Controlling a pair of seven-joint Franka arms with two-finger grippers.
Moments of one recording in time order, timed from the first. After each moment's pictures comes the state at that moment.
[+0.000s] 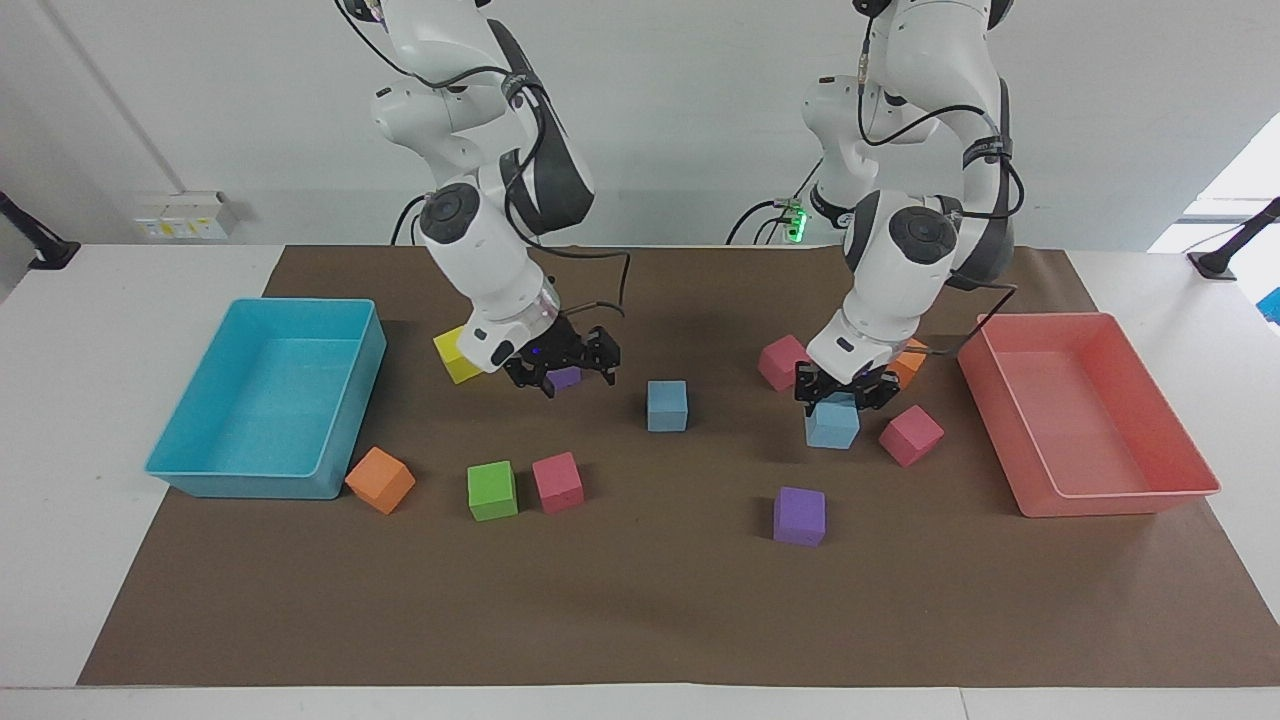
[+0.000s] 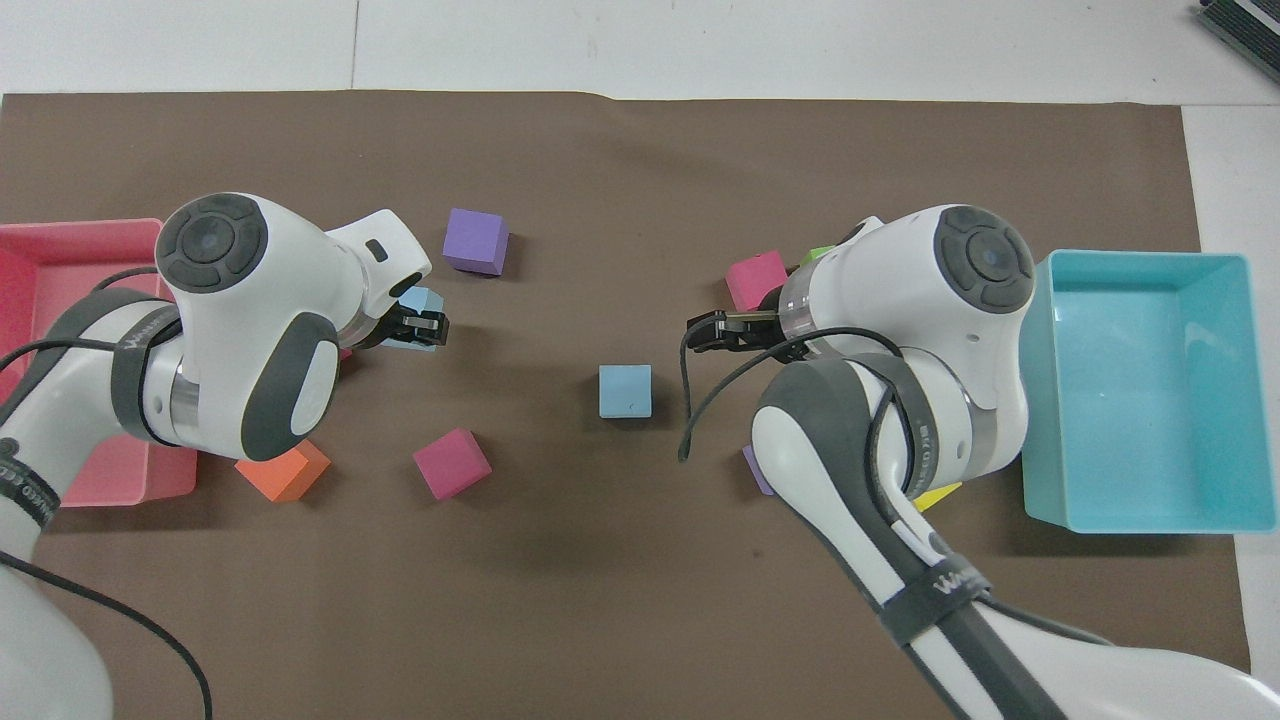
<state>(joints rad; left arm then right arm) -0.30 0.21 -0.07 -1.89 -0.01 2.17 -0.19 0.43 0.24 -0.13 -1.85 0.52 2.15 0.04</state>
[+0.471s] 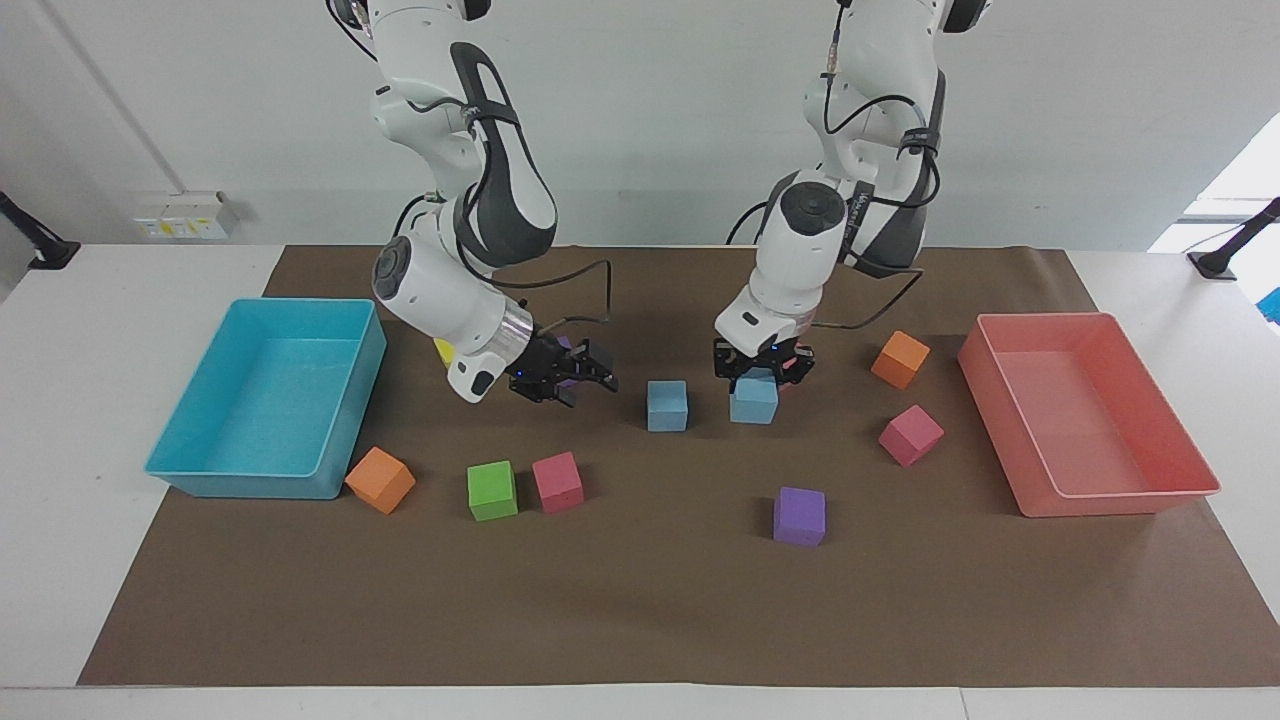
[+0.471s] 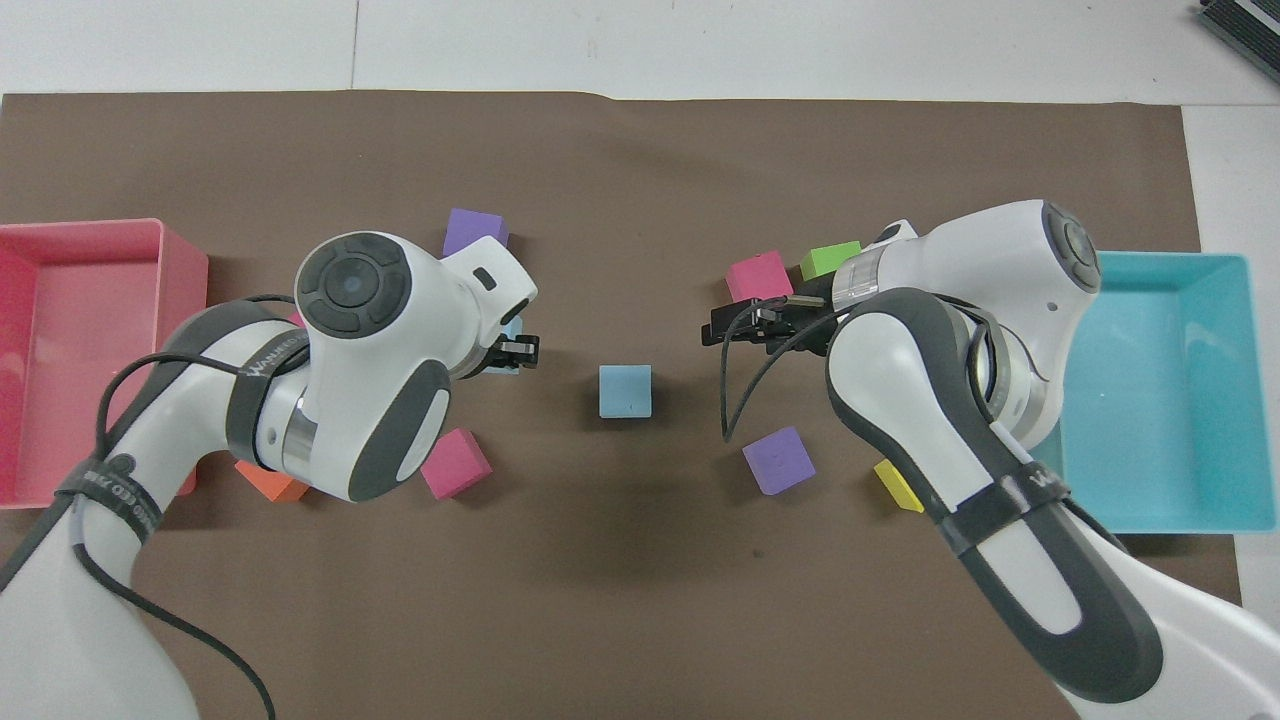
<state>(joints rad) -0.49 0.22 -0.07 -1.89 -0.01 2.17 -0.40 0.39 0.28 -0.12 -1.89 0.87 2.13 -0.20</state>
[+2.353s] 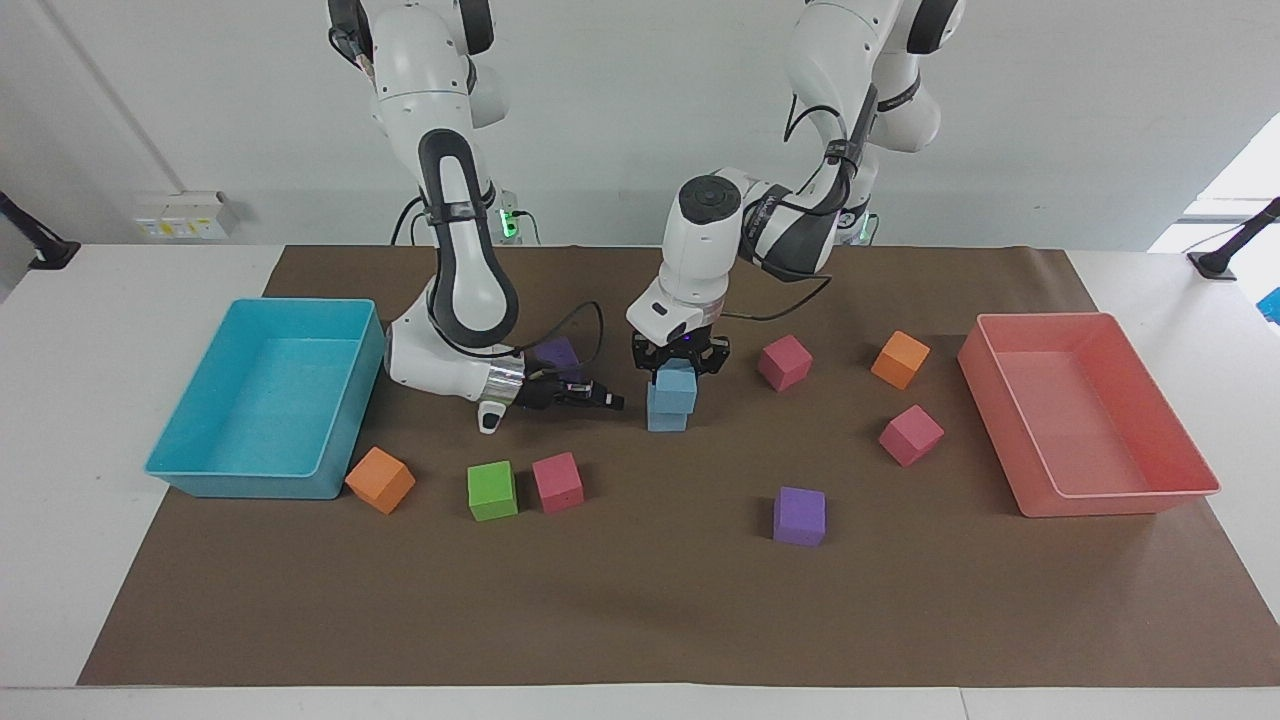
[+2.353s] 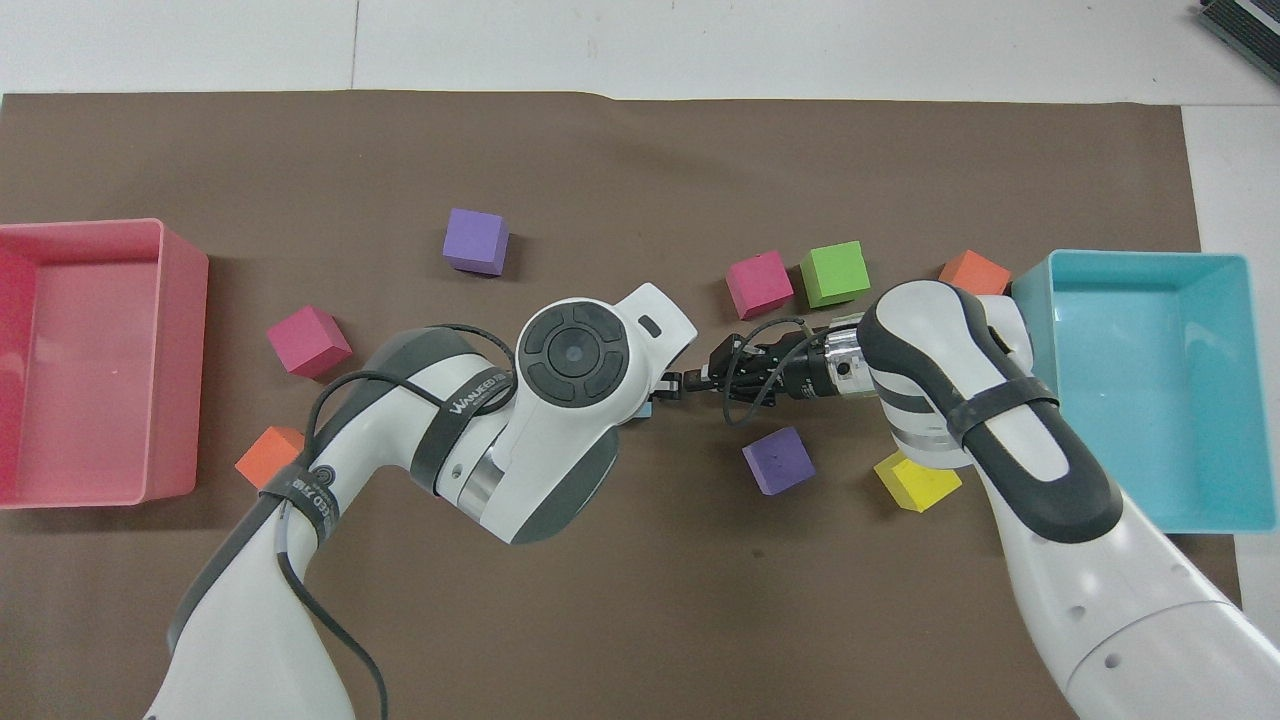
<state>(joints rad) -0.63 0.33 -0.07 -1.78 -0.01 2.19 -0.59 0.33 0.41 -0.12 -2.00 1.33 2.03 -0.30</state>
